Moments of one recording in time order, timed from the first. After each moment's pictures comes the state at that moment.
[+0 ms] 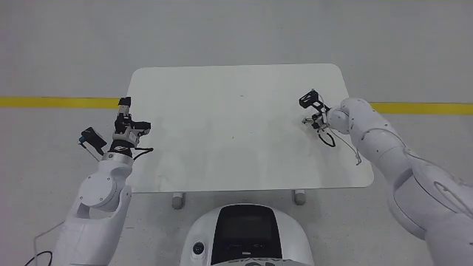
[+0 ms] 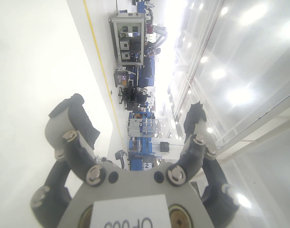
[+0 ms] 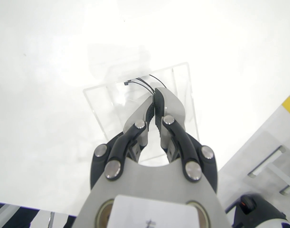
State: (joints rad) left arm 1.73 -1.15 -1.60 -1.80 -0.42 0.00 0.00; right arm -0.57 -1.19 0.36 -0.51 -0.74 -0.34 0.58
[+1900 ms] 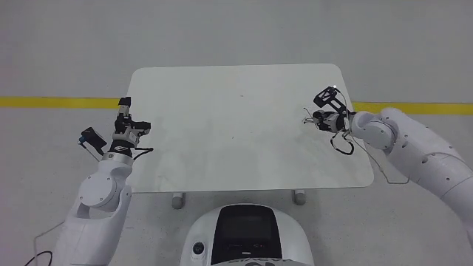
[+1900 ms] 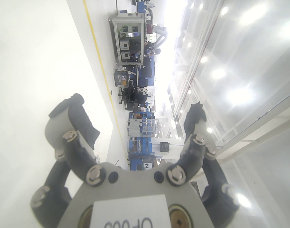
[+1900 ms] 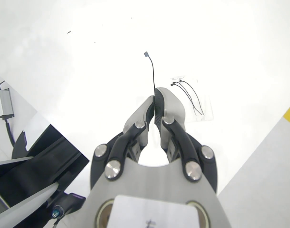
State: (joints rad) left arm 1.73 -1.15 -1.60 -1.80 -0.42 0.00 0.00; right arm -0.74 -0.72 0.47 -1.25 -0.48 -0.34 0.48
